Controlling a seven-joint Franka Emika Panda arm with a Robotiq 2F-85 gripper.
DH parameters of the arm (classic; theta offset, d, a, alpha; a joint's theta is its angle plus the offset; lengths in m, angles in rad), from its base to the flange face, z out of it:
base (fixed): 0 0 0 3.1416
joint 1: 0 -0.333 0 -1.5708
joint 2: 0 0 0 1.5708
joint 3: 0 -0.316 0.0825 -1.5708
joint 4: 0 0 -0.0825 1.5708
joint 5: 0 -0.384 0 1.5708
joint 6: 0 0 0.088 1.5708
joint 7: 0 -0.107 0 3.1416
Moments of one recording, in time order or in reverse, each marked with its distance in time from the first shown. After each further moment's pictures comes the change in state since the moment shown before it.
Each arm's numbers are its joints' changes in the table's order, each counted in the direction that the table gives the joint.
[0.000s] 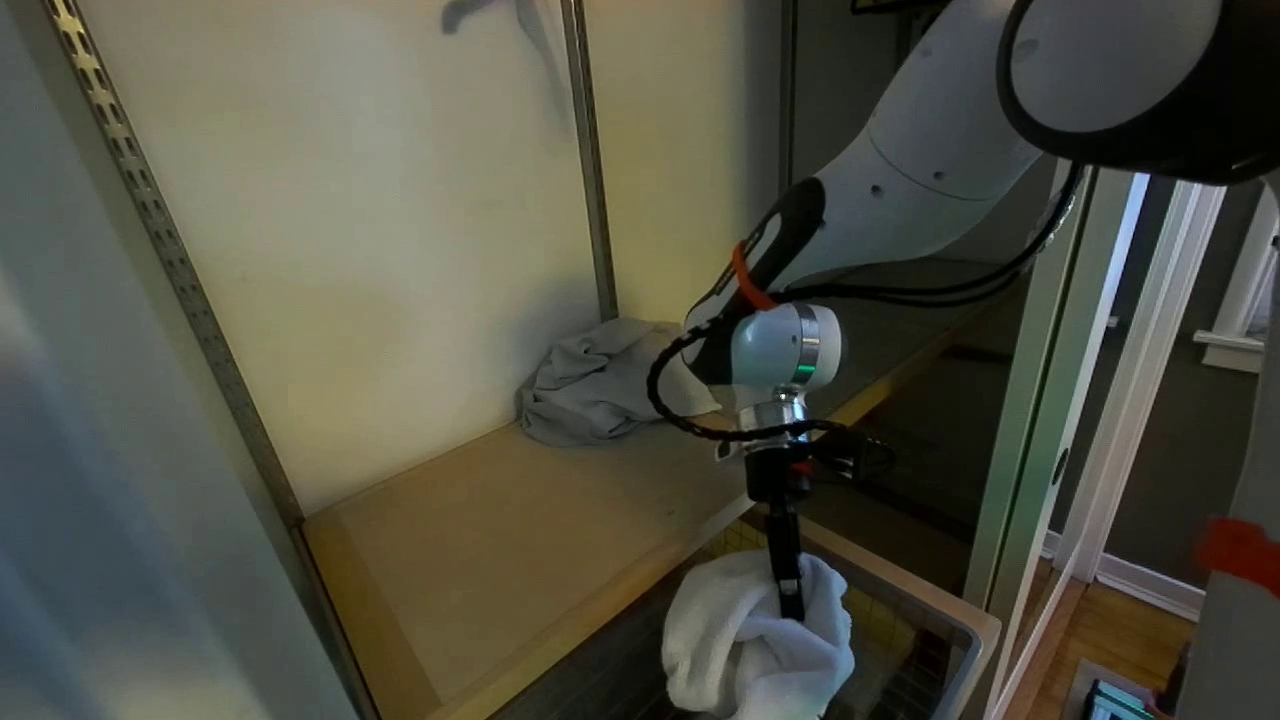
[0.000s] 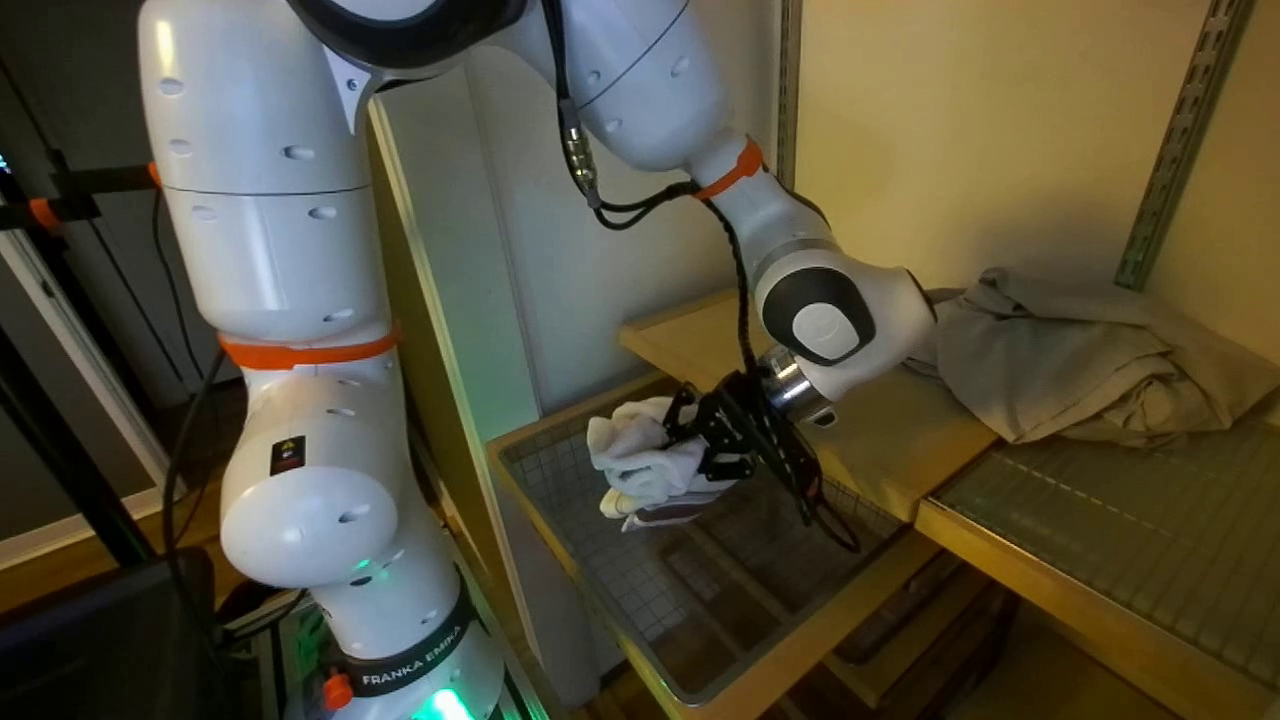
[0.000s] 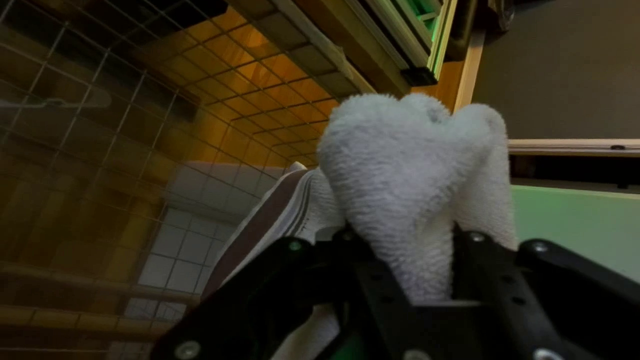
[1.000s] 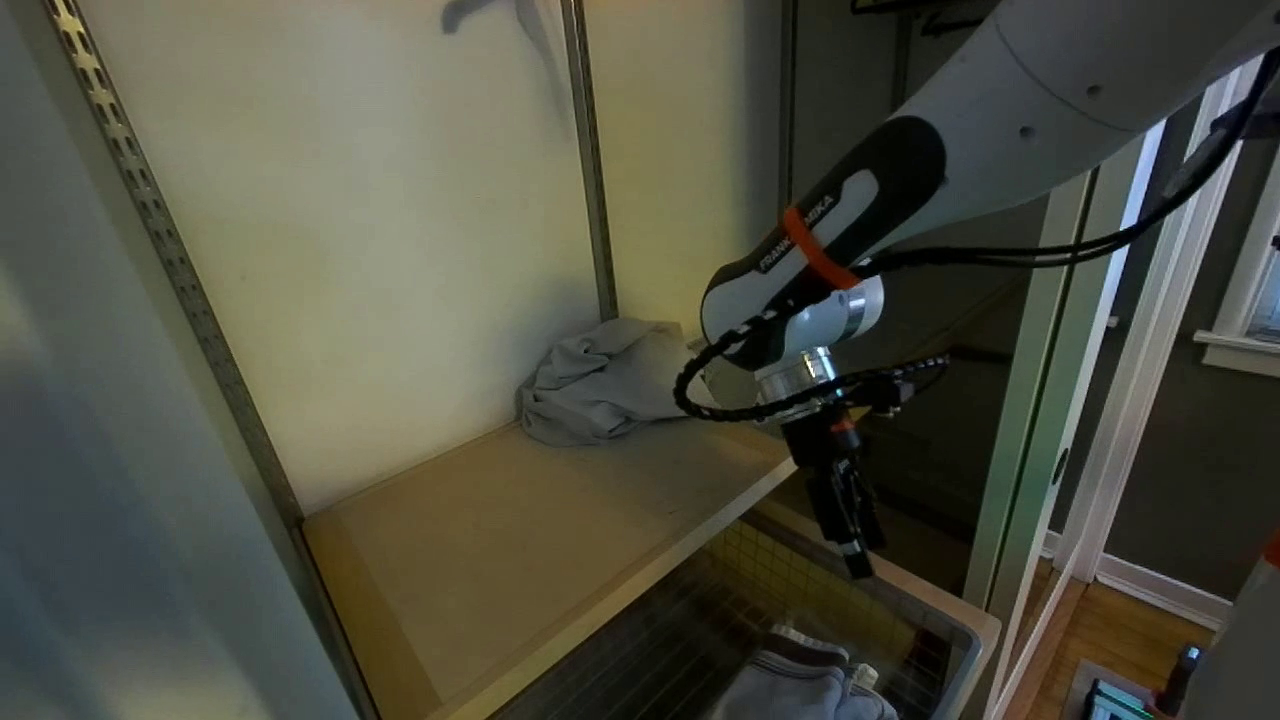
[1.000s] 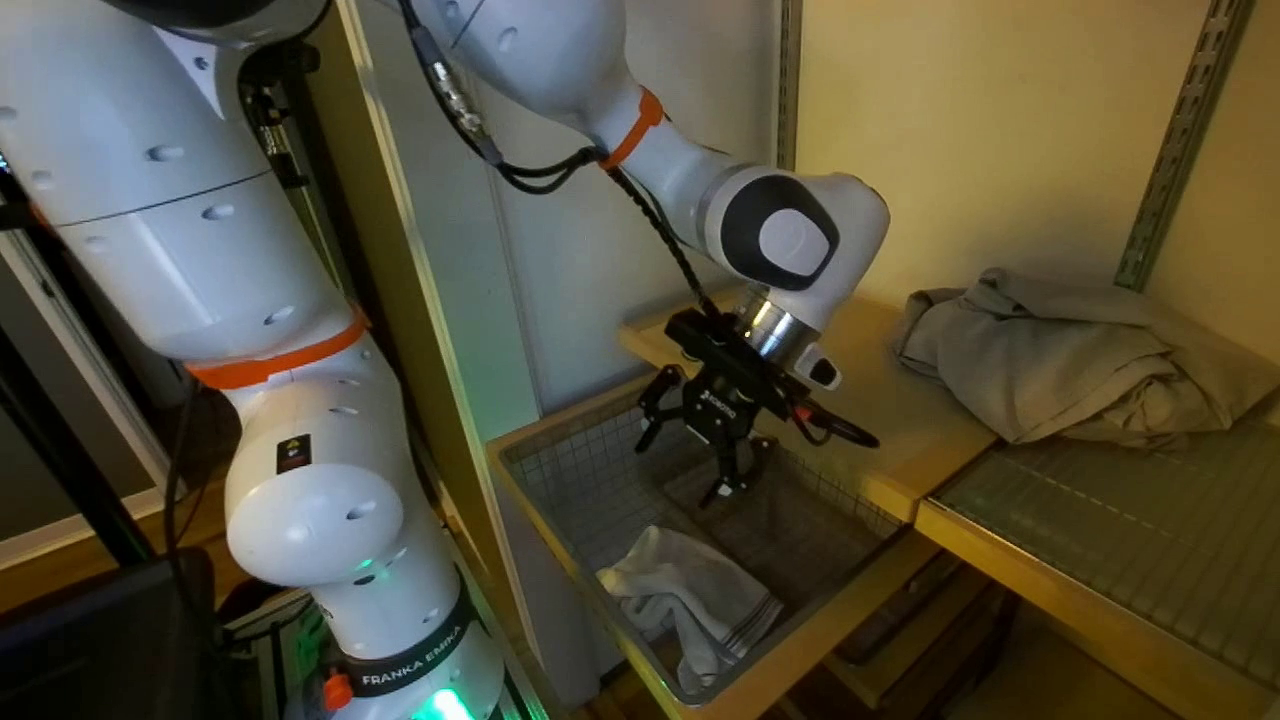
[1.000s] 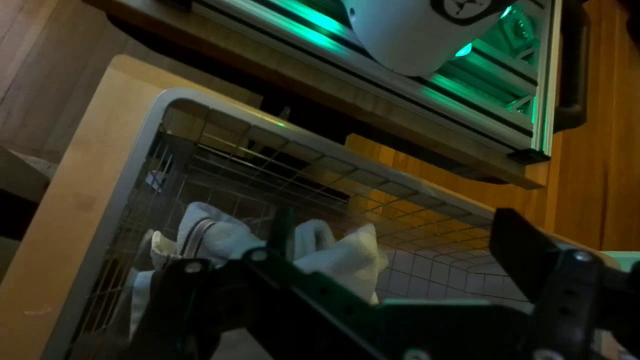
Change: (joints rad) arm -0.034 0.284 0.002 -0.124 0.382 0.000 -0.440
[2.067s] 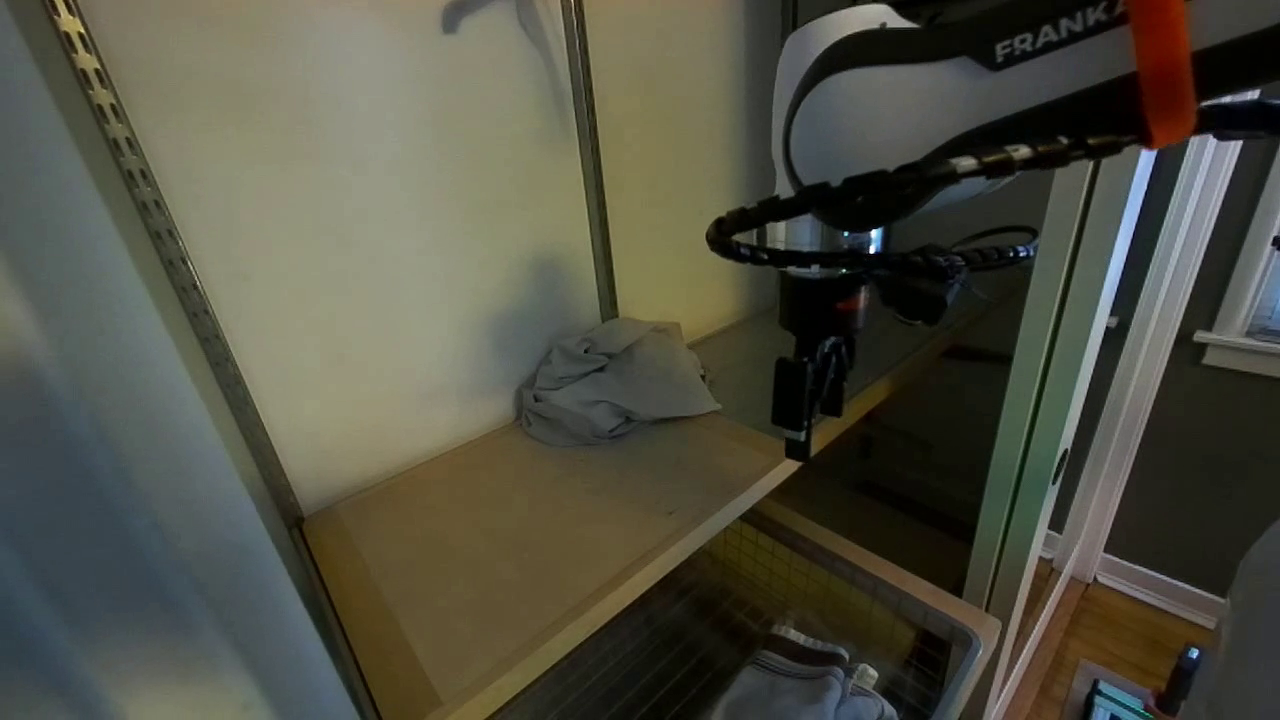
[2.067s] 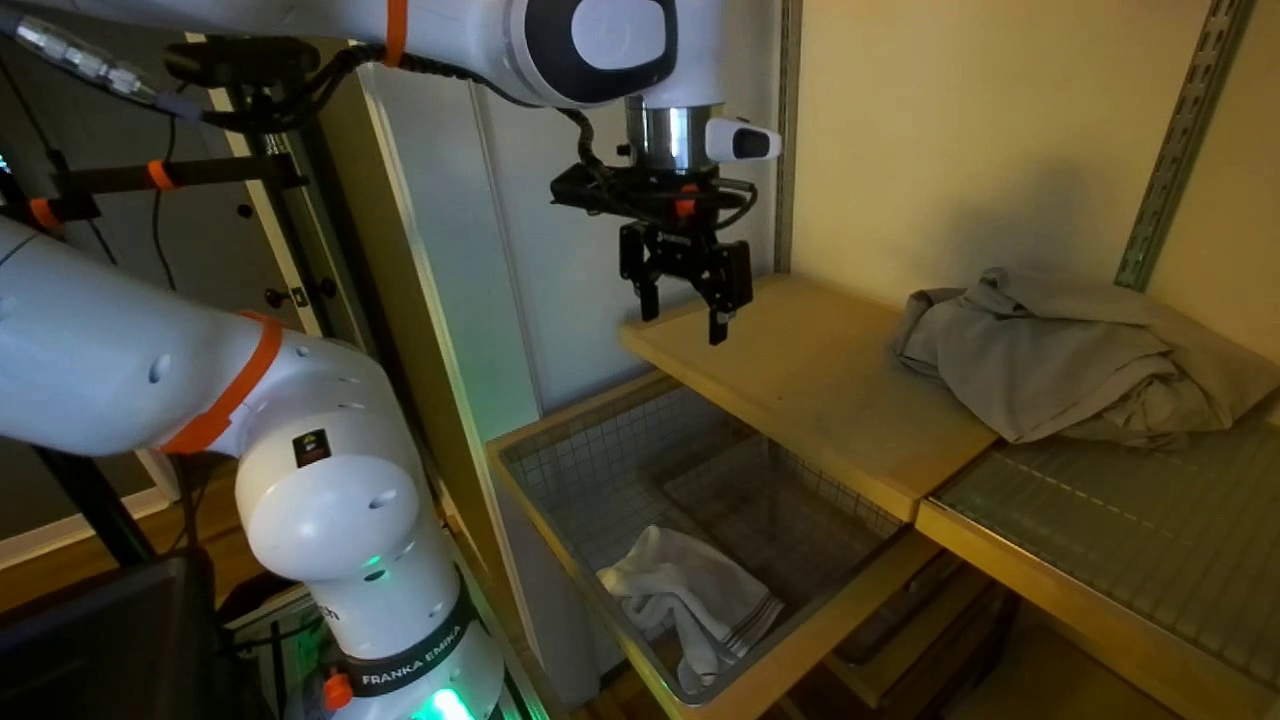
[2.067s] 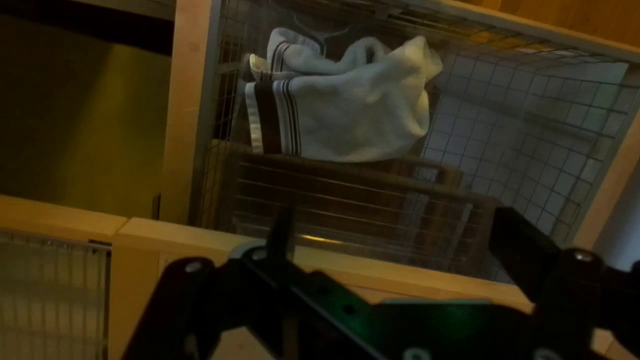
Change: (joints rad) arm -0.106 0.599 -0.050 -0.105 0.031 -0.150 -0.332
